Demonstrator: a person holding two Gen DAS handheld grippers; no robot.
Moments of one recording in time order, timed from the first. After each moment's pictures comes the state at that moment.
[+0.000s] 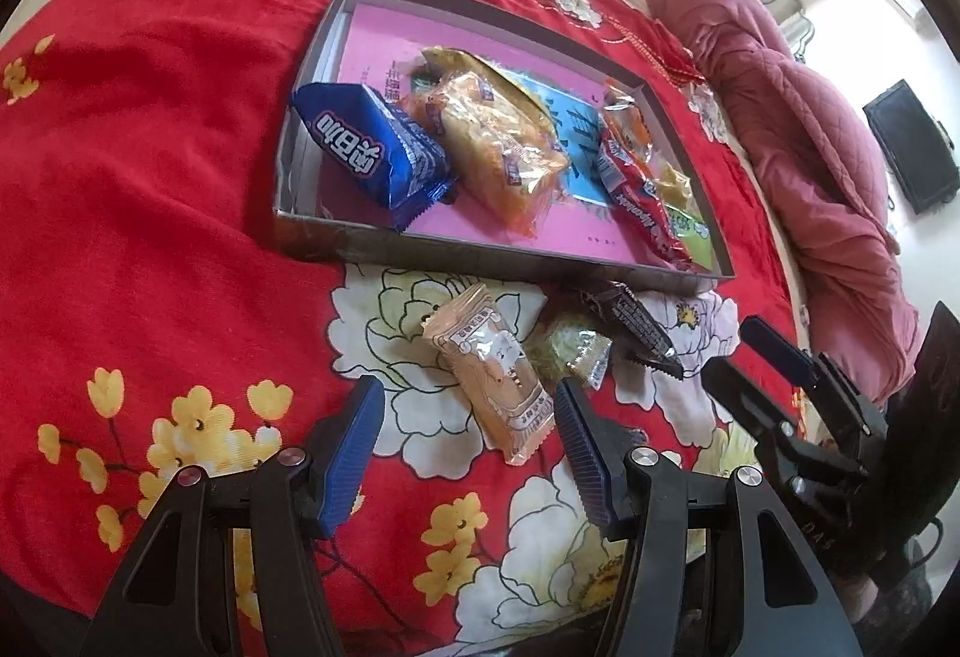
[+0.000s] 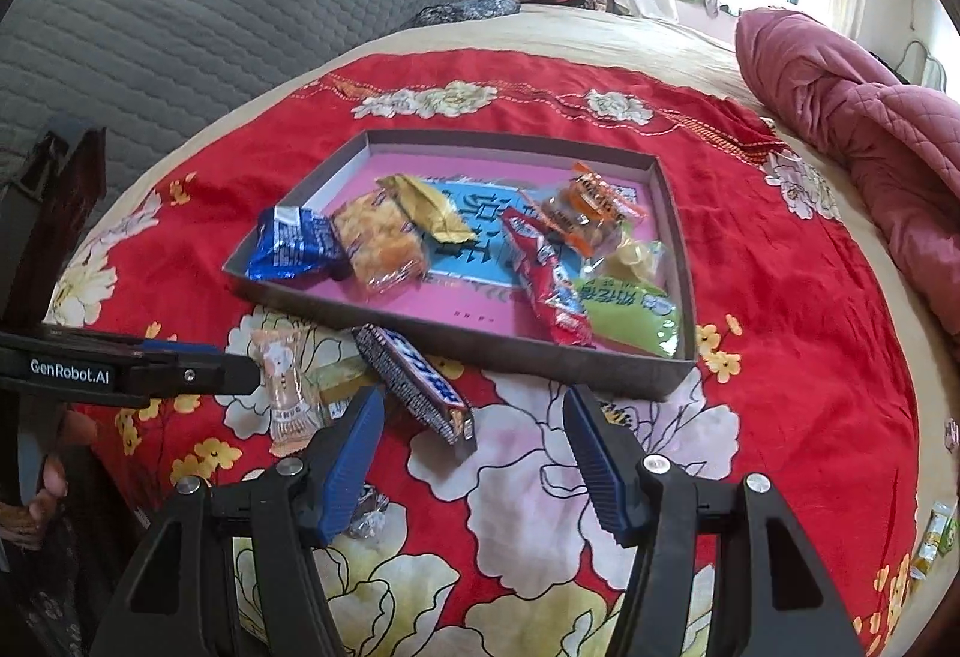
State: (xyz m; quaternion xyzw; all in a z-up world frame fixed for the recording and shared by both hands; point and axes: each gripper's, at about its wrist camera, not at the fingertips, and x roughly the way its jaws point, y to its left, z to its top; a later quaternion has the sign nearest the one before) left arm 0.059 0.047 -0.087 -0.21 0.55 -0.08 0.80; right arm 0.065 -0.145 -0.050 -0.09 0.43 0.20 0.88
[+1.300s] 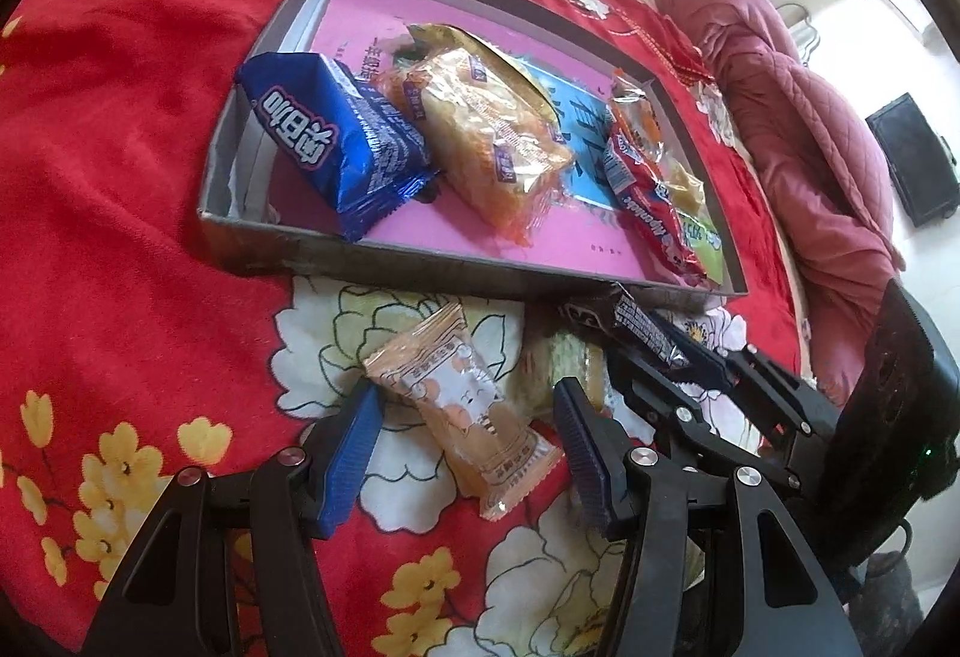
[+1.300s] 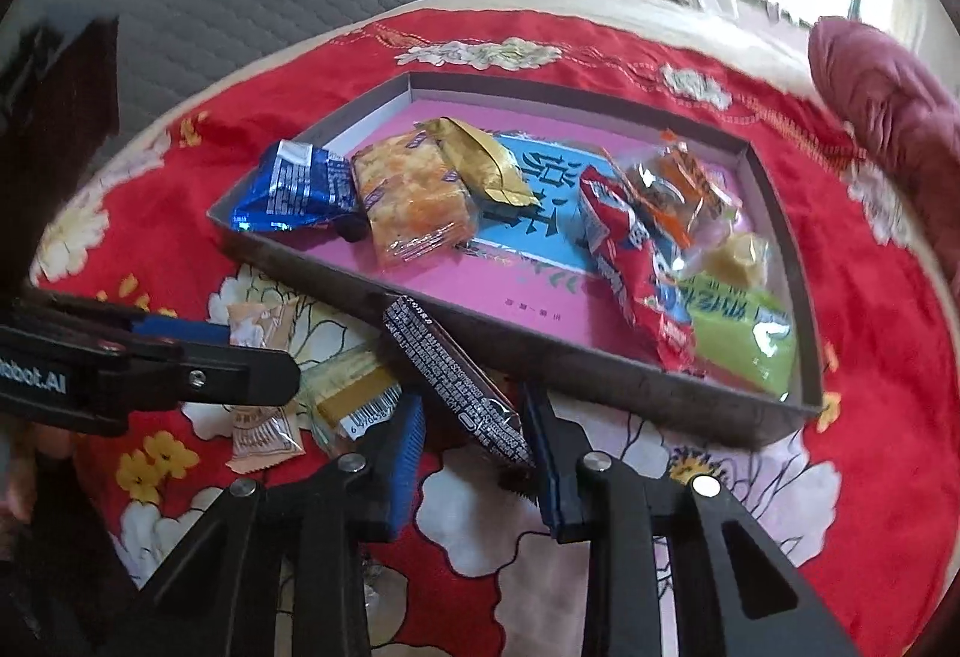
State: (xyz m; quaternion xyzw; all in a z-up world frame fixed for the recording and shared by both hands) left arm 0.083 0.033 -0.107 -0.23 0.55 -0.09 0.80; right arm 0.098 -0.117 -0.098 -0.11 0.45 0.25 0.85
